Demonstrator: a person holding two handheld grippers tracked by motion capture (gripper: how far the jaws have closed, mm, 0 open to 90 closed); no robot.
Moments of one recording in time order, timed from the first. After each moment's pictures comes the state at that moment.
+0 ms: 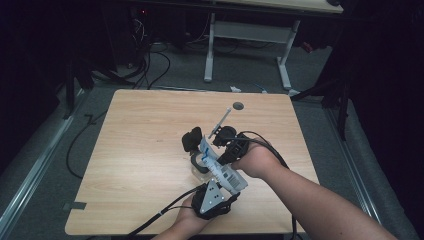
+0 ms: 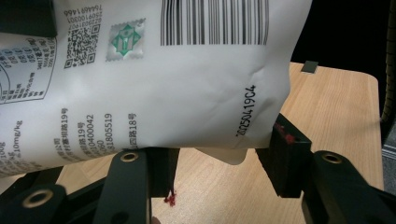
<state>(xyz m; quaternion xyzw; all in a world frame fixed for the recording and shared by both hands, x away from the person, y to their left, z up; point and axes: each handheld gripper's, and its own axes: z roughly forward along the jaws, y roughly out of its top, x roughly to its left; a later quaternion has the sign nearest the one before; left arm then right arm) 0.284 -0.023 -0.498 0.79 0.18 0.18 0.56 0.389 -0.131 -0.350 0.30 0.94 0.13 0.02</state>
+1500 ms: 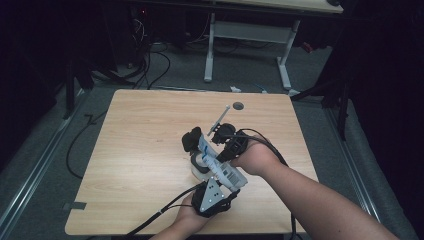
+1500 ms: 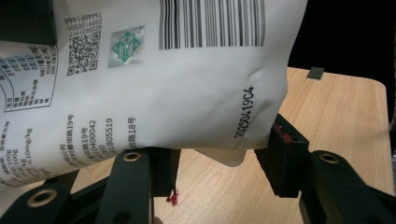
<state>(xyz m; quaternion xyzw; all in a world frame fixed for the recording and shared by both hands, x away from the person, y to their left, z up) 0.287 -0.023 -0.494 0.78 0.18 0.19 0.56 0.393 -0.129 -0.346 0.30 0.94 0.13 0.03</state>
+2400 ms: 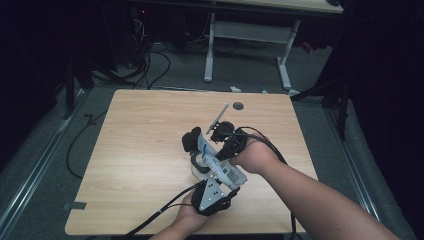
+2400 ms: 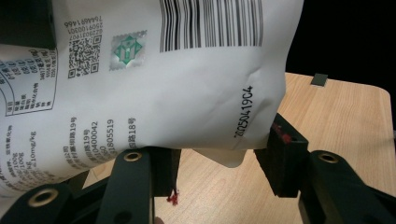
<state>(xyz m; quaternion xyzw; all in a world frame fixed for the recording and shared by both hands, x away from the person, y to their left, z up) 0.289 -0.022 -0.491 0.77 0.19 0.20 0.57 0.396 -0.126 -0.342 0.30 0.94 0.13 0.03</state>
